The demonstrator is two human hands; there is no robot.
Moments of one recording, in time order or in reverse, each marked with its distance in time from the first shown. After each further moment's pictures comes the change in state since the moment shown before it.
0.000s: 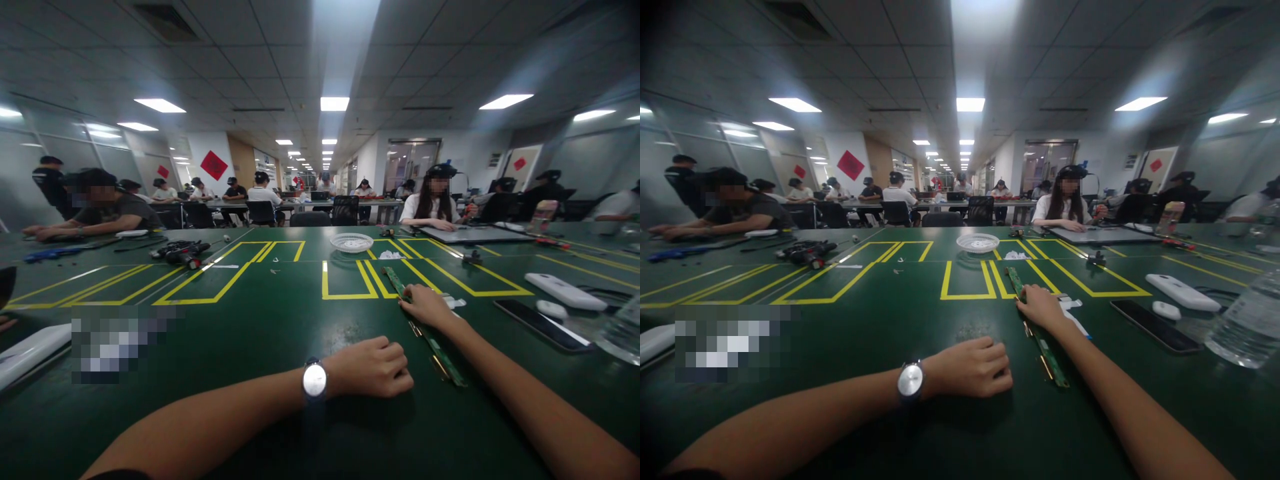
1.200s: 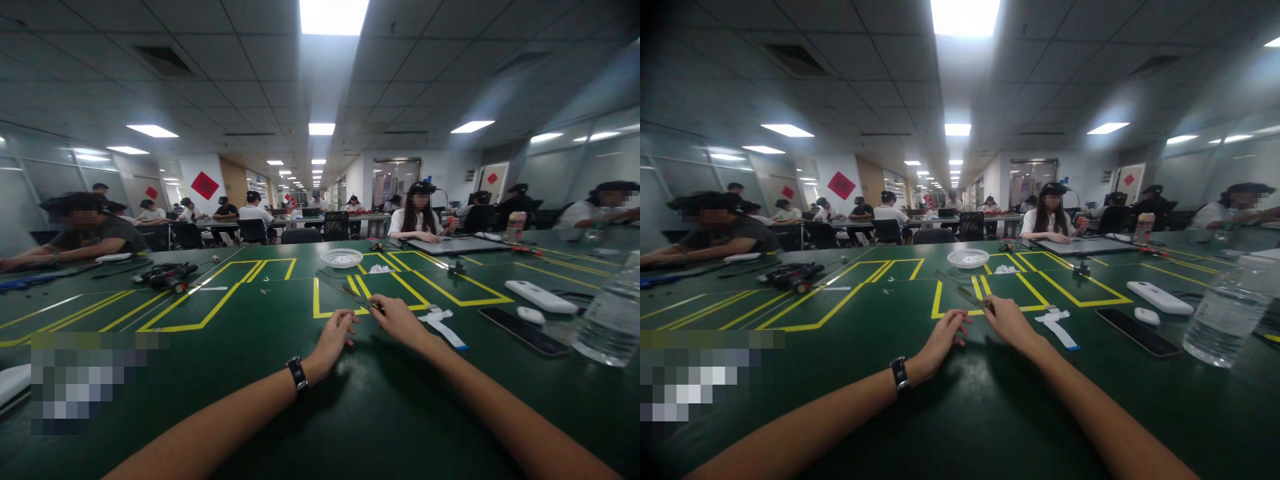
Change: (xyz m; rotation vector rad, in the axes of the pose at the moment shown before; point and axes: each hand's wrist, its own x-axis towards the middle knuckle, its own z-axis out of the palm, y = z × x) left_hand -0.015 -0.034 0.051 -1.516 0.664 -1.332; right_hand -0.024 -0.060 -0.035 0.446 0.131 -0.186
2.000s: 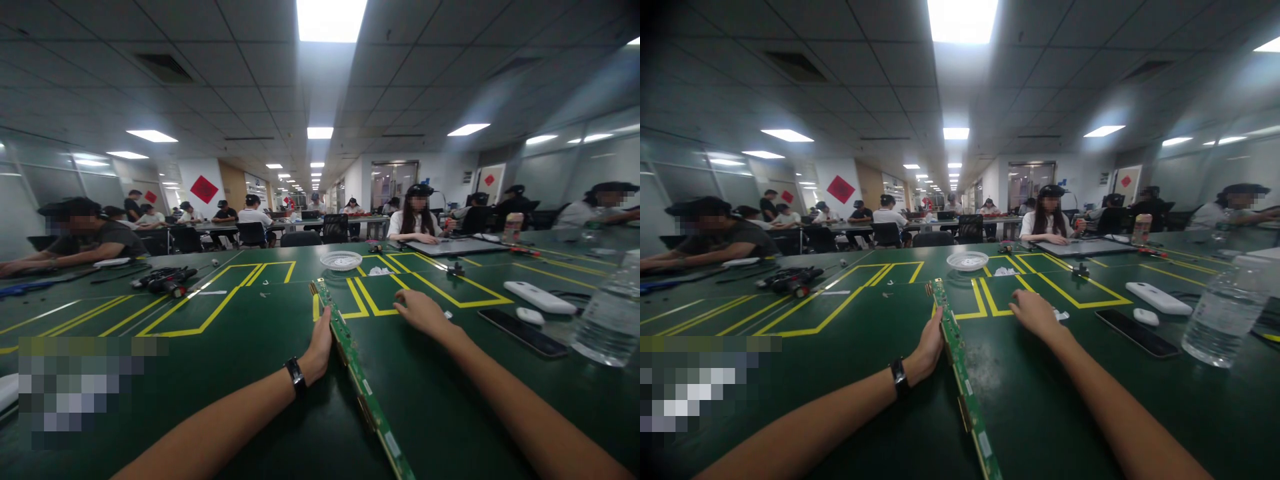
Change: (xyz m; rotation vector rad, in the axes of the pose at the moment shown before) left_hand 0.008 -0.008 -0.011 -0.373 0.166 -0.034; right_hand 0.006 0.057 -0.032 -0.258 -0.044 0.203
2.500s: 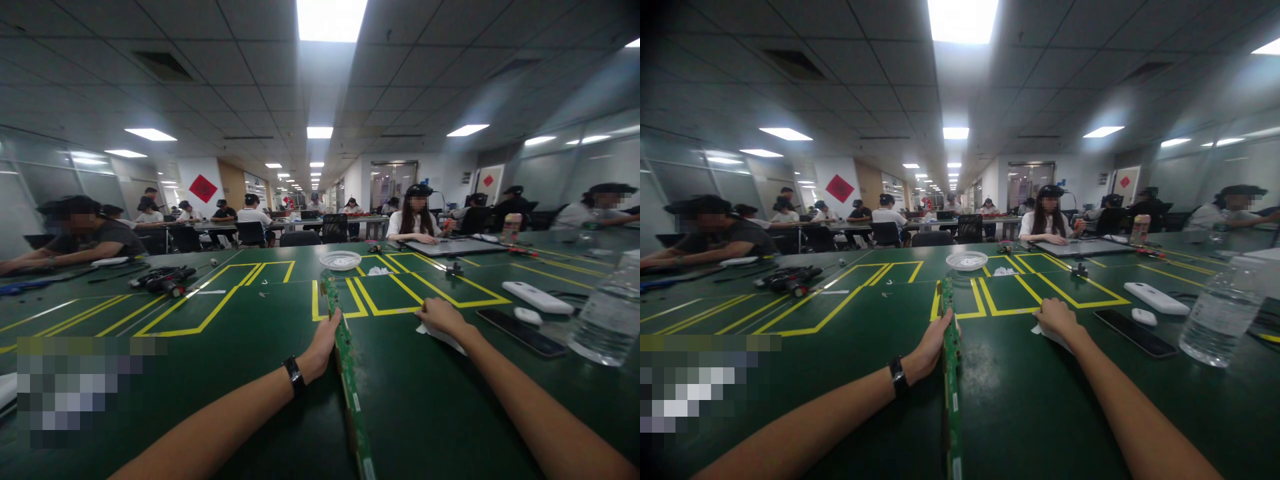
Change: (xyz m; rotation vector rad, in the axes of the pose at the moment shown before) left_hand -0.005 0.003 0.004 0.129 -0.077 -0.153; right_hand 0.010 0.079 0.024 -0.170 -0.146 0.293
